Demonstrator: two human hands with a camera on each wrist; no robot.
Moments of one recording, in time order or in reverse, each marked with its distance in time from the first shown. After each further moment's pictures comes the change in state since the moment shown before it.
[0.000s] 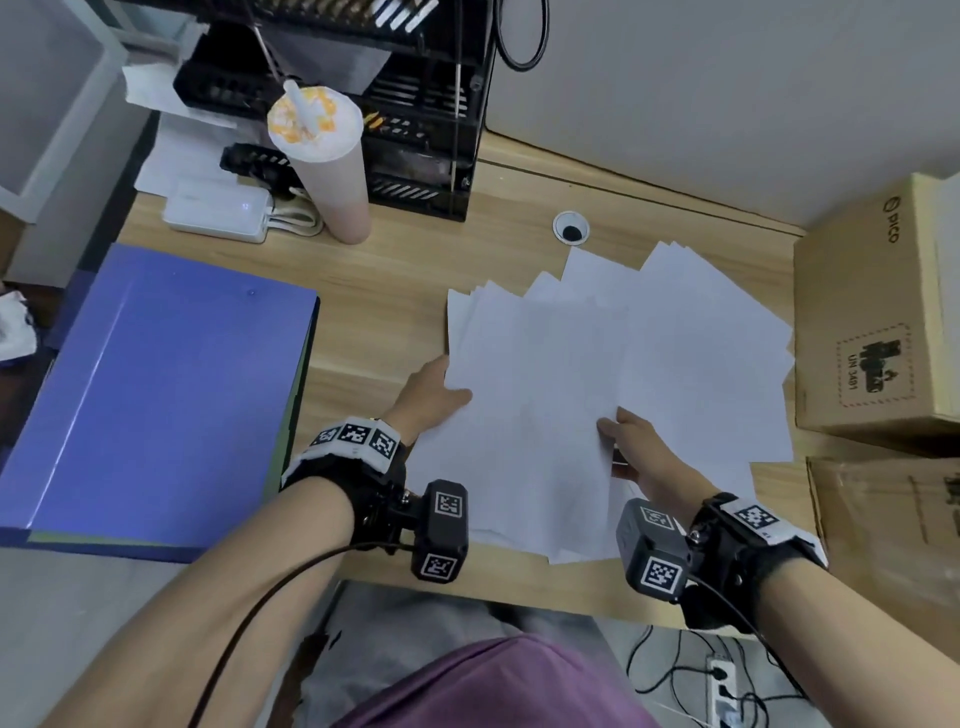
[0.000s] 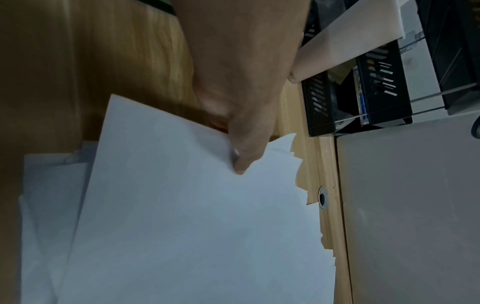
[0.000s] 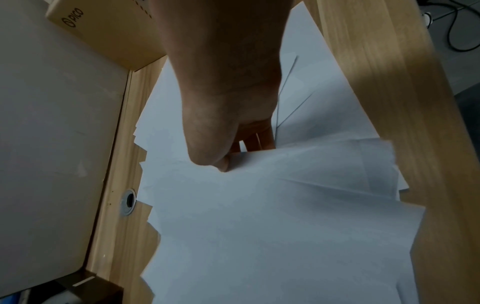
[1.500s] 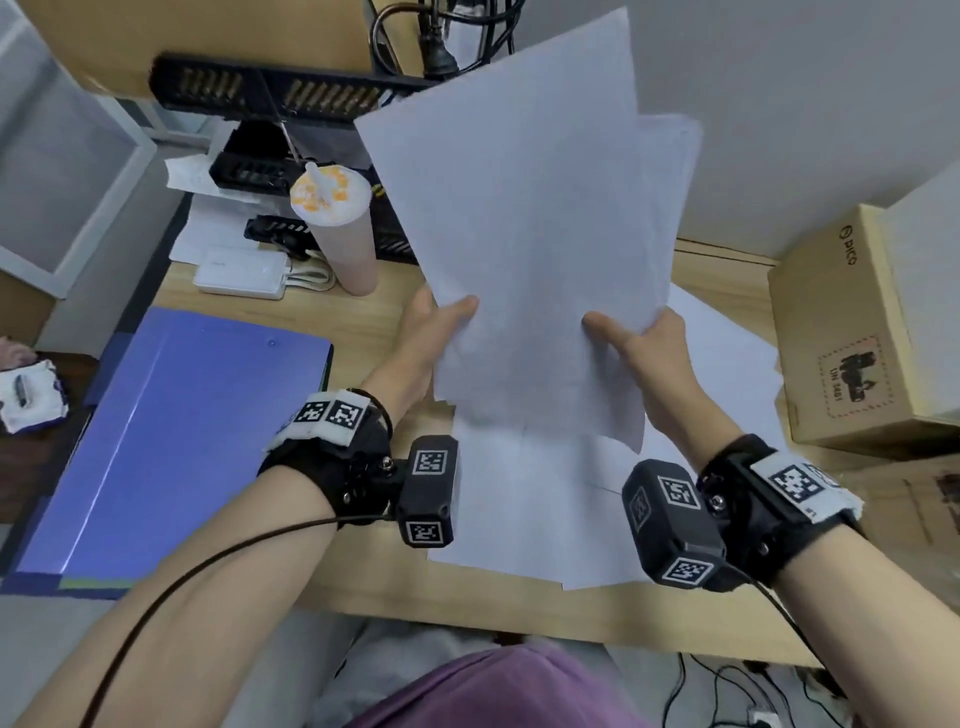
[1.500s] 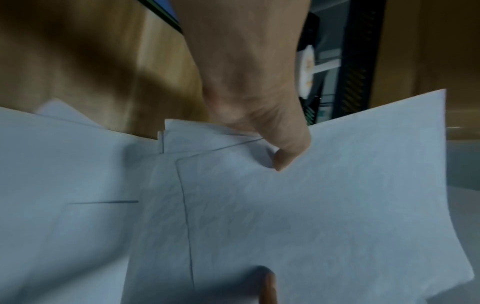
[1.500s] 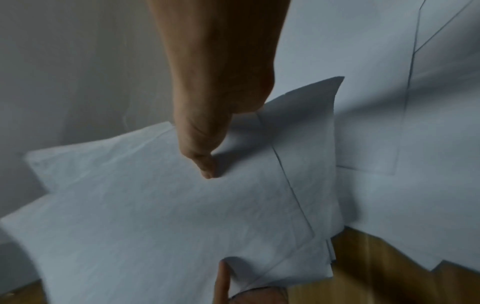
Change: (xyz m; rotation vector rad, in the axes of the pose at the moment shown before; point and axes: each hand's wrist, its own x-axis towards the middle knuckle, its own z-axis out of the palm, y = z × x) left_hand -0.020 0.109 -0.041 -0.620 0.173 0.329; right_hand -0.054 -0.121 0.004 0.241 0.171 -0.661
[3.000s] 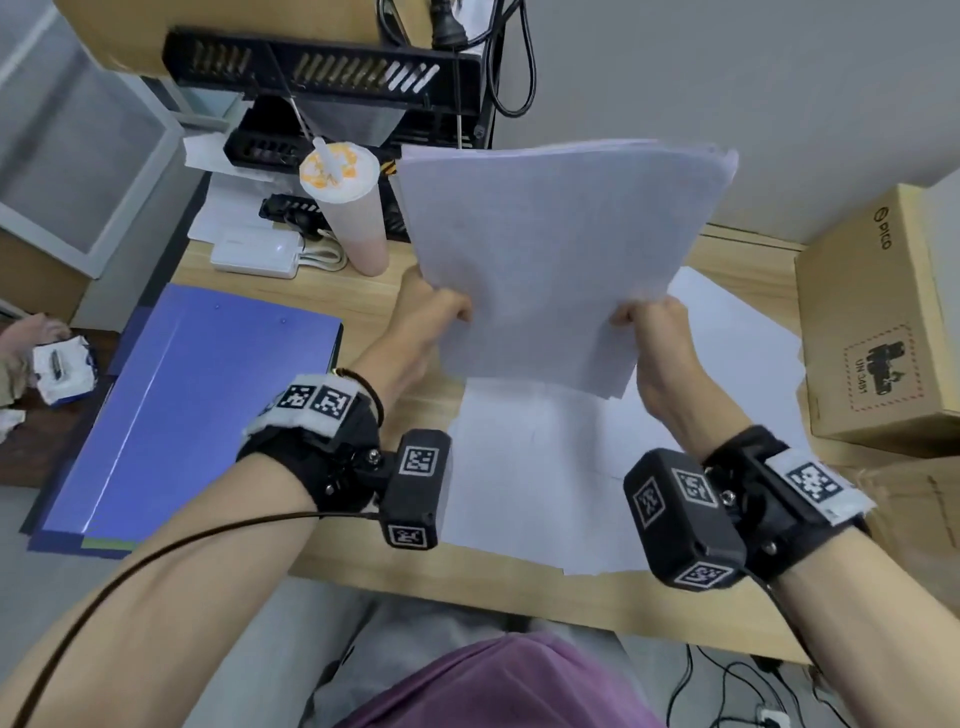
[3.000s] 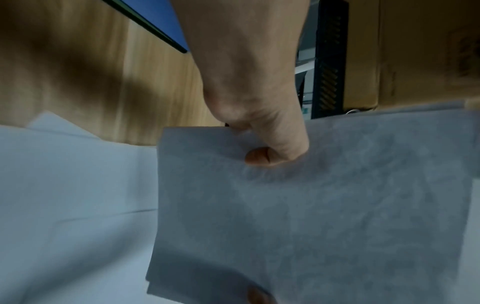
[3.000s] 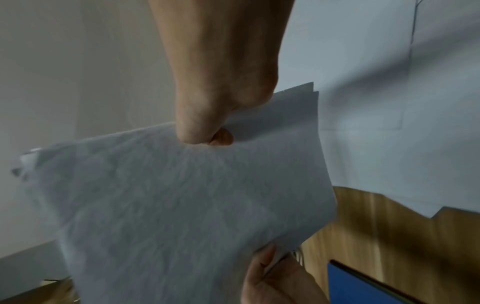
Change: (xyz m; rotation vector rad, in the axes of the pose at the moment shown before) left_hand -0.022 0.018 0.008 0.239 0.126 0.046; right_hand -0.003 -0.005 0.009 0.097 0.068 0.168
